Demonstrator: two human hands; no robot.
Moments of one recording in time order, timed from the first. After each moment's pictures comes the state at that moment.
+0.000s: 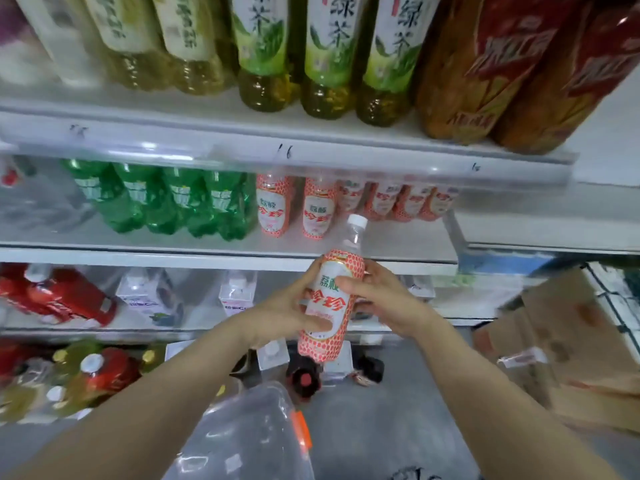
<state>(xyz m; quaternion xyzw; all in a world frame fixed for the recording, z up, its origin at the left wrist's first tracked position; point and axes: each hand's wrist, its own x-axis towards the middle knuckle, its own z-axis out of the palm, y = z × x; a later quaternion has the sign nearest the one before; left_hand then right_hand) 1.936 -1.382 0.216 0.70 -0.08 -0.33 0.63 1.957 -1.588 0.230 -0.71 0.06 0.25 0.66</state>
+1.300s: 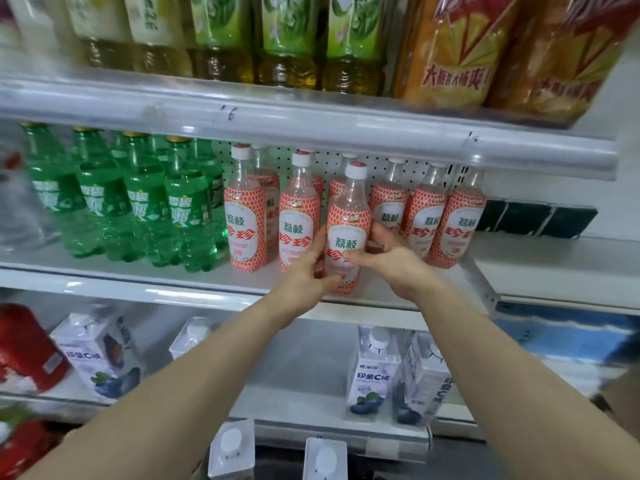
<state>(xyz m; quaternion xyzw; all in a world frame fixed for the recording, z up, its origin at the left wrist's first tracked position) 2.047 -1.475 0.139 0.79 -0.11 0.02 0.61 2.103 -1.642 0.163 -0.77 -0.15 0.05 0.61</state>
